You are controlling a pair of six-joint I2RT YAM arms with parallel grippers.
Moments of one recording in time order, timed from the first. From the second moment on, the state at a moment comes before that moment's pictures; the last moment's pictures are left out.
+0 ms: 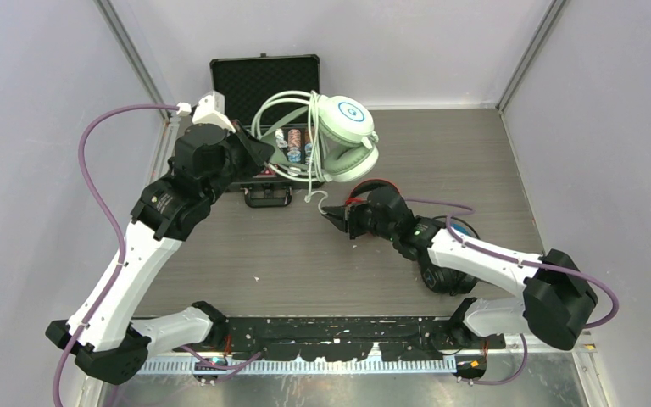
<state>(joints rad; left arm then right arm) -0.58 1.09 1.48 -0.68 -0.24 -0.71 0.82 1.28 0.77 0.00 -0.02 2.09</state>
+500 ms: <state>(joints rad) -0.58 1.09 1.50 -0.74 -0.08 -0.62 0.62 1.22 0.71 0.10 0.03 2.09</state>
